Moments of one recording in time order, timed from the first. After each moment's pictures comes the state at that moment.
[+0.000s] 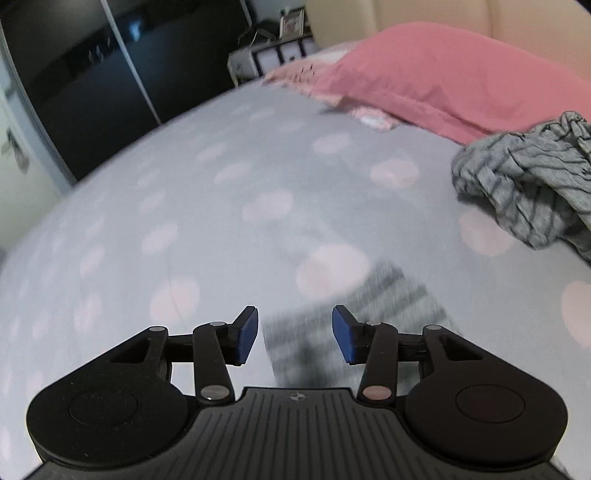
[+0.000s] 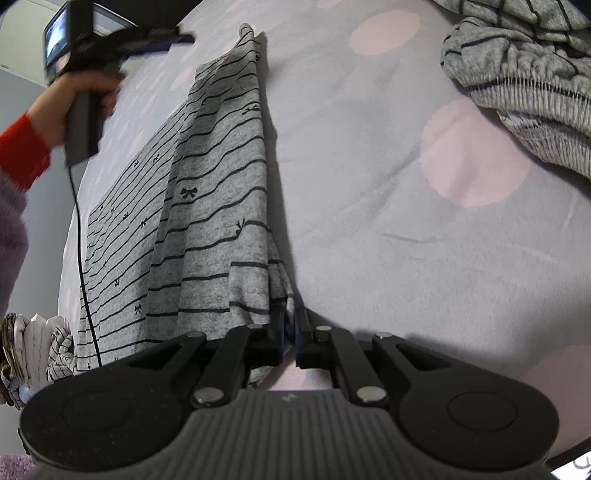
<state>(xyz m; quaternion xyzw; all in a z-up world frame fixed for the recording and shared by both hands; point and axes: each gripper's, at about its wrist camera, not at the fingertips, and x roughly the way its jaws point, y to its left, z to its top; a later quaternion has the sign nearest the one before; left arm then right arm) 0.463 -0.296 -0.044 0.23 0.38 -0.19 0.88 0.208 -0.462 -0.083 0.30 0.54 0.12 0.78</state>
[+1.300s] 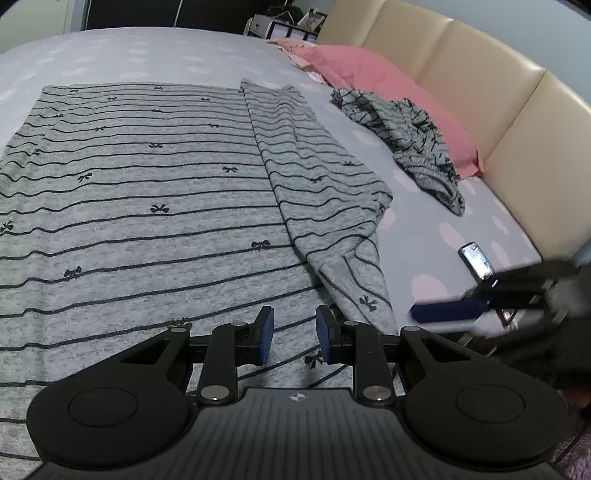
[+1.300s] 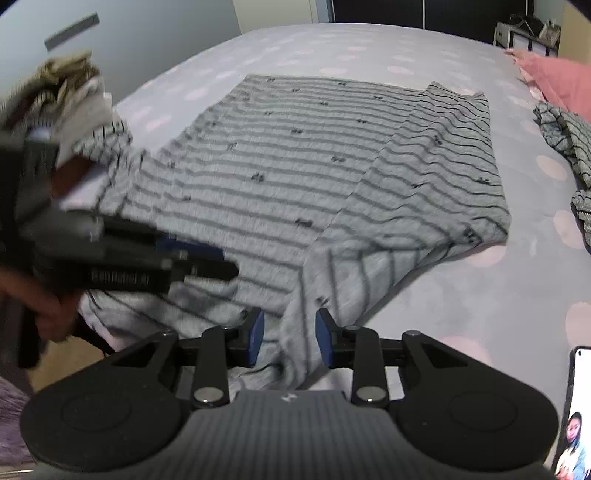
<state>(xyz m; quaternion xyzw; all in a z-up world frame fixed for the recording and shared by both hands) 0.018 -0.052 -0.047 -0.06 0.44 -0.29 0.85 -0.009 -0.264 -0.016 -0.04 0.45 0.24 0.86</state>
